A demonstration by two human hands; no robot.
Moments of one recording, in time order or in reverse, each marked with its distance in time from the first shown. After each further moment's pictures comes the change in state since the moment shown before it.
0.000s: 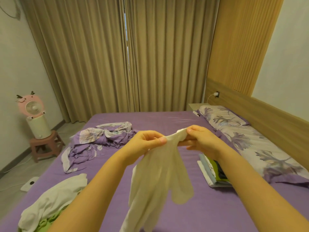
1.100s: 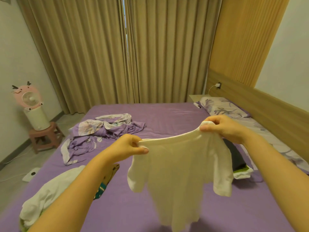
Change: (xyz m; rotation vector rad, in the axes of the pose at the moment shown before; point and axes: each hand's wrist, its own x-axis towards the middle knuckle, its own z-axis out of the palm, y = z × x) left_hand 0.002 -0.051 -0.059 0.604 0.015 -0.087; right_hand 0.019 0.010 -0.069 -0.306 -0.052 -0.073
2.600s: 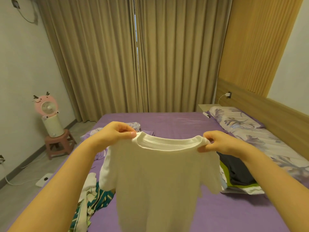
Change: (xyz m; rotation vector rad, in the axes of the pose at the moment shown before) left_hand -0.016 0.023 -0.075 -0.139 0.145 -0.065; right_hand 0.010 -0.007 0.021 -0.407 -0.119 -0.031
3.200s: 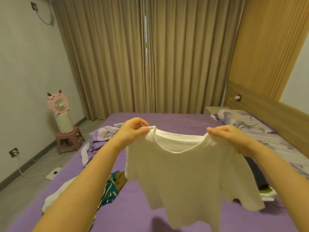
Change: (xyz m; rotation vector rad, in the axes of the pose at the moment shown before) left_hand 0.010 0.004 0.035 -0.083 0.248 0.056; right_hand -0.011 -0.015 -0.010 0.502 0.101 -0.039
